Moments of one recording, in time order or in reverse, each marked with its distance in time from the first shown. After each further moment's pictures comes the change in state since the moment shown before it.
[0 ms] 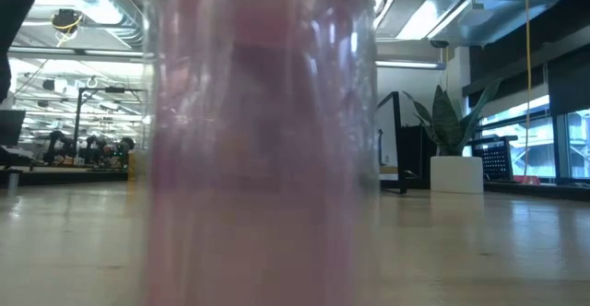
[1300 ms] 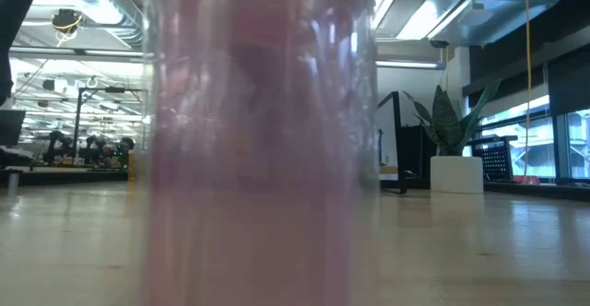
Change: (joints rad) left arm 0.225 -0.121 -0.001 -0.166 -0.288 -0.185; right arm 0.000 0.000 0.000 0.014 0.000 0.001
